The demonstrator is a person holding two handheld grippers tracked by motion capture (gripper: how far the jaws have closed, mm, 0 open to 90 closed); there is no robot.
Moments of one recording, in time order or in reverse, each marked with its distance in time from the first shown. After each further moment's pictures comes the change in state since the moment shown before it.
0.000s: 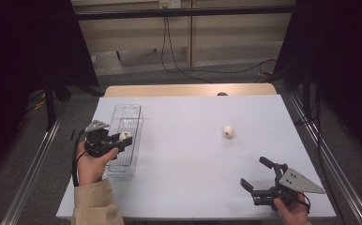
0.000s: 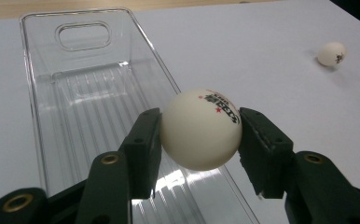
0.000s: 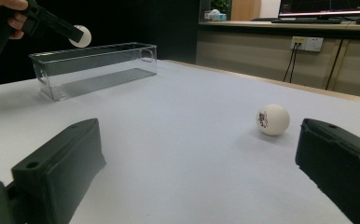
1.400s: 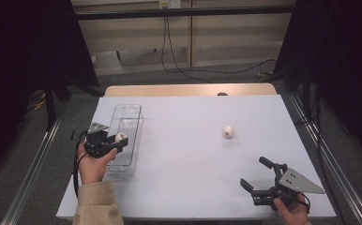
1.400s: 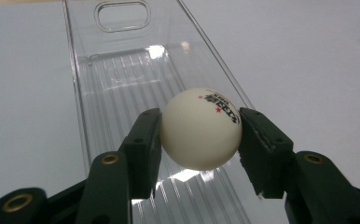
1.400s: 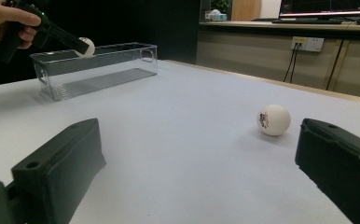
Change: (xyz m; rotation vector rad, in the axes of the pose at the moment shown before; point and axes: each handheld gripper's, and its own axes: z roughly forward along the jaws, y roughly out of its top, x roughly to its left) left arm 0.013 -0.012 0.013 0.029 0.115 -0.004; right arm 0.000 0.000 0.000 -0.001 0.001 -0.001
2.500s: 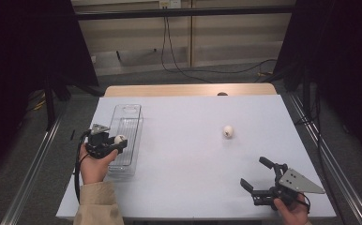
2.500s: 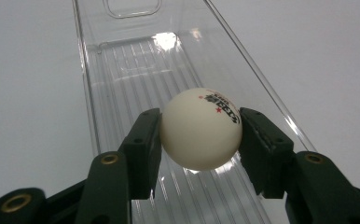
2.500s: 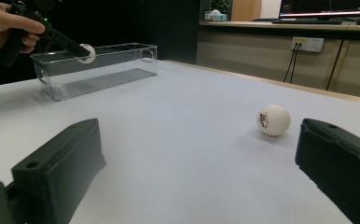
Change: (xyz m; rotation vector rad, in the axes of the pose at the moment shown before) left arm 0.002 -0.005 0.006 0.033 0.043 0.010; right arm 0.000 0.000 0.000 -0.001 0.000 0.001
